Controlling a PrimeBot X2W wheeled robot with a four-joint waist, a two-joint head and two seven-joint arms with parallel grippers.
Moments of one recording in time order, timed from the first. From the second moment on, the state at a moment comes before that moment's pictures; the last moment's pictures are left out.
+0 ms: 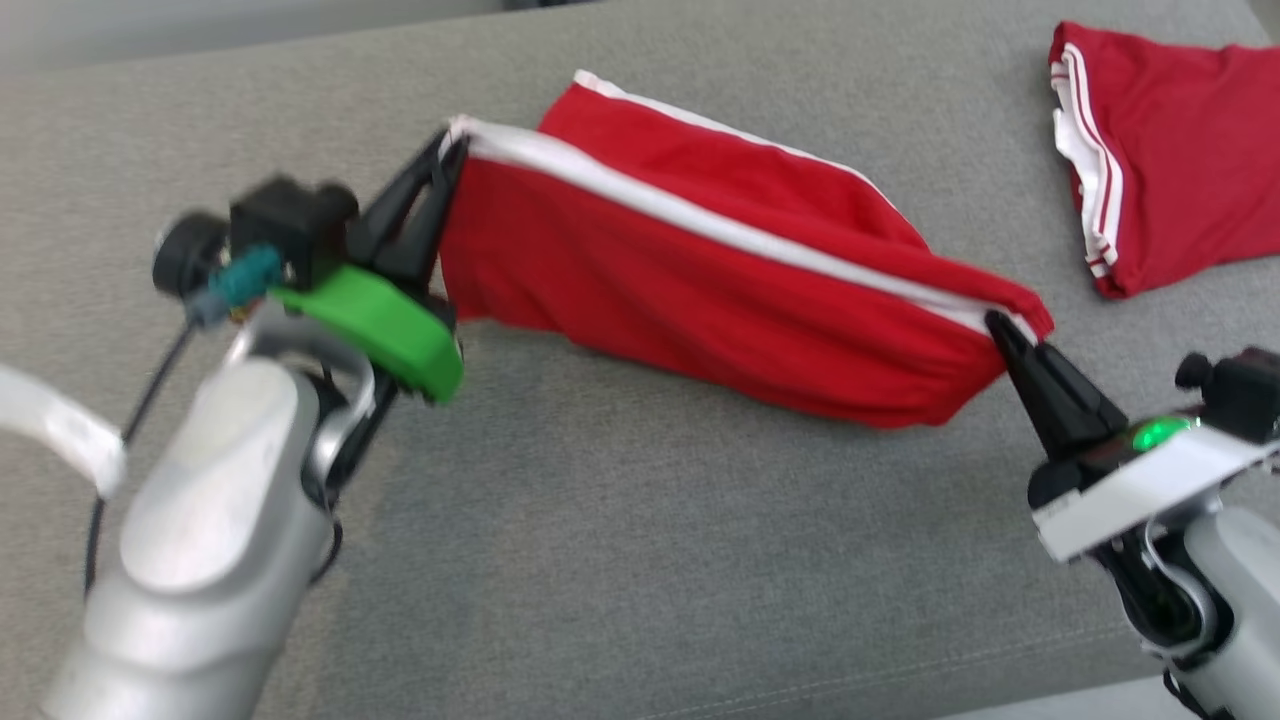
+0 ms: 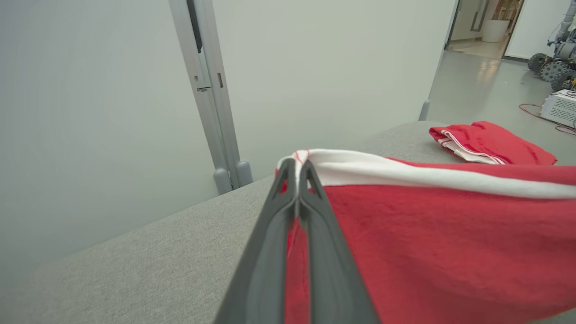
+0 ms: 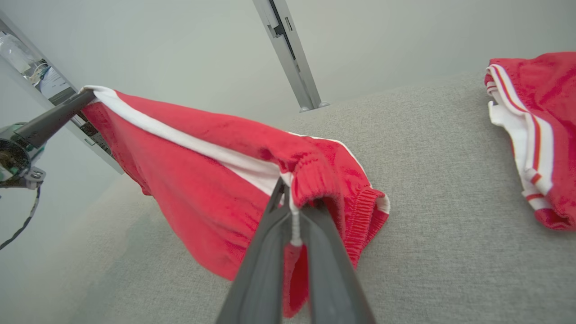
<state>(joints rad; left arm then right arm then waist) -0.65 0.27 -0.45 0.27 -0.44 -0.12 -0.05 -0.28 -0.58 0.46 0.09 0.93 0.13 -0.25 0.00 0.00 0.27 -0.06</state>
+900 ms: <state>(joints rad) -1.24 0.27 -0.72 0.92 -0.50 -0.13 -0.16 -0.63 -0.35 0.44 0.31 0.79 0.13 -0.26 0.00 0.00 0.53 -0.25</state>
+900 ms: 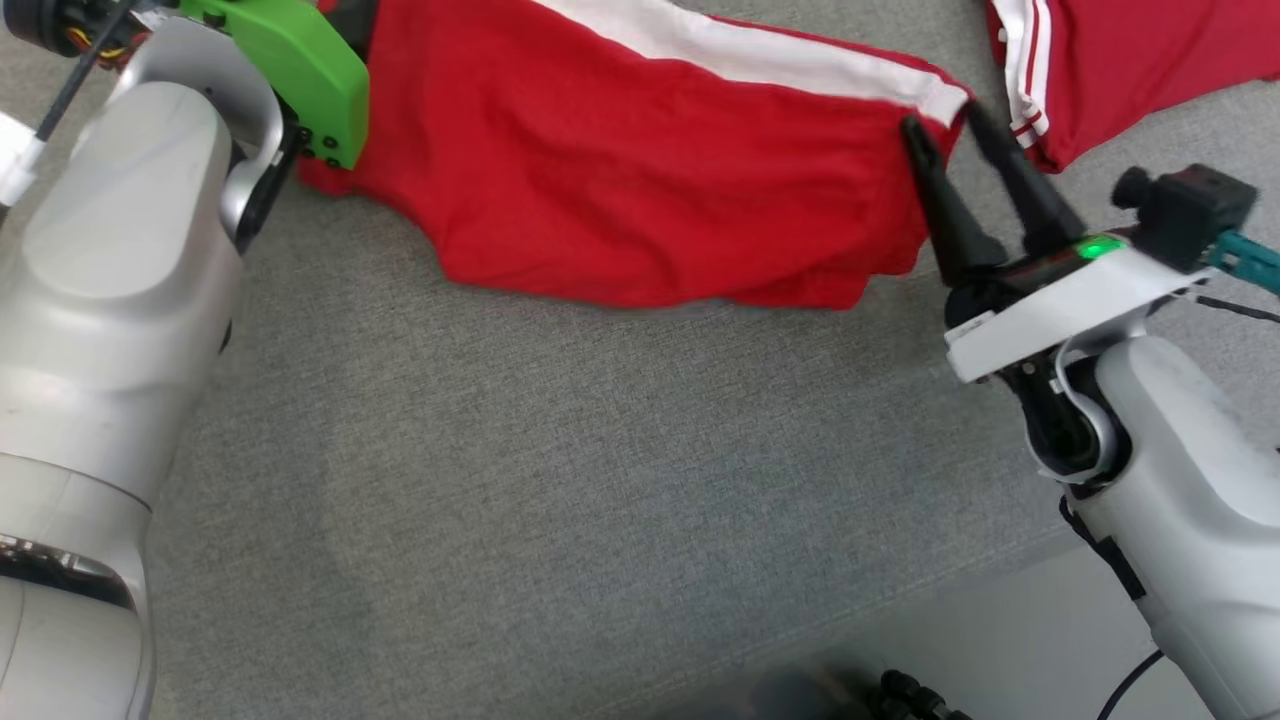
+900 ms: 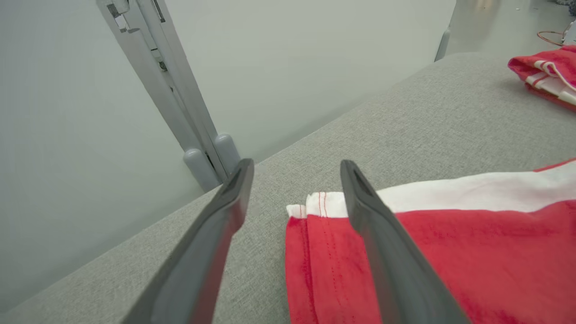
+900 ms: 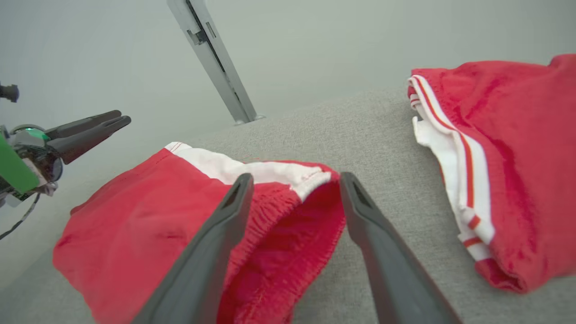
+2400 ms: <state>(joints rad) -1.07 0.38 -1.01 0.88 -1.01 -0.13 -0.01 -0.21 -0.26 0.15 -0.04 0.56 0.13 -0.26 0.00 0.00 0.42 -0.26</state>
